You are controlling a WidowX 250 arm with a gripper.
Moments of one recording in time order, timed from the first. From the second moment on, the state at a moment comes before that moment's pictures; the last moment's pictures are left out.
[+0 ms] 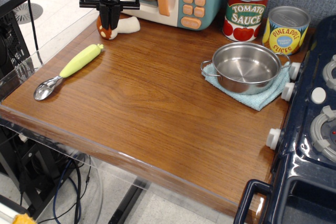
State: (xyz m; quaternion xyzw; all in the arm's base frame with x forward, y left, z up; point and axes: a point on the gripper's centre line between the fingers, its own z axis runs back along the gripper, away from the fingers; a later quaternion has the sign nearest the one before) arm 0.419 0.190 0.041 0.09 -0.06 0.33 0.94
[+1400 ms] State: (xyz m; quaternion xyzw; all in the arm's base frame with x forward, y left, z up) arm 0.361 0.072 0.114 -0.06 -0.14 0.07 0.99
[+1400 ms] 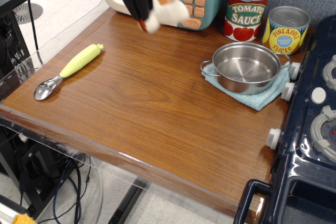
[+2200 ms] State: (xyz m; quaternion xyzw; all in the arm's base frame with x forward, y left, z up) arm 0.315 -0.021 0.076 -0.08 -0.08 -0.14 0.98
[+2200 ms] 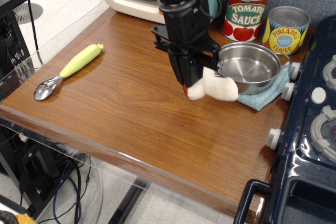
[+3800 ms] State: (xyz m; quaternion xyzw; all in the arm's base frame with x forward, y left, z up) arm 0.323 -0.042 0.109 -0.07 -0.11 -0.19 0.97
